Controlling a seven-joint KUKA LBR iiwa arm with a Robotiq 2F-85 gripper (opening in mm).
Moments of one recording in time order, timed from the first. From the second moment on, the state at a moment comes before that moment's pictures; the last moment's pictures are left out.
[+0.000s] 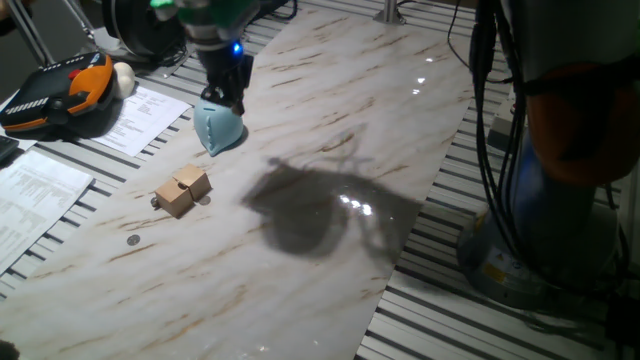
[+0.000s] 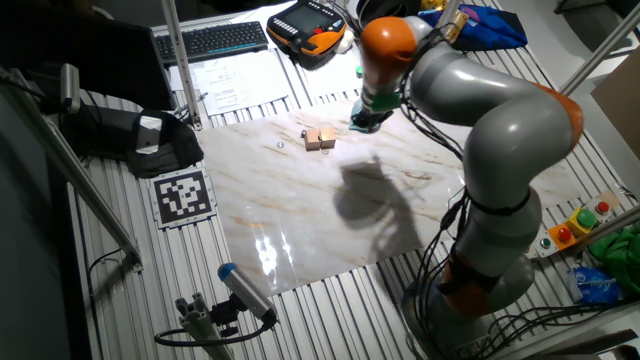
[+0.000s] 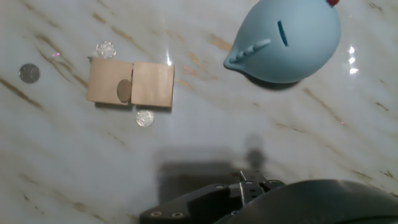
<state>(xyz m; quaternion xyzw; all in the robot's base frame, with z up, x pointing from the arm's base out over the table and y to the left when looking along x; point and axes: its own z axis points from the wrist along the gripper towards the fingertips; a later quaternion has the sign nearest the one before) 0.550 0.054 0.195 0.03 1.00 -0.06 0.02</state>
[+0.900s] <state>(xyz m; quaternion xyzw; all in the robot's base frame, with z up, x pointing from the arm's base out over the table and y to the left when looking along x) 0.556 0.090 0.158 0.04 1.00 -0.08 0.01</state>
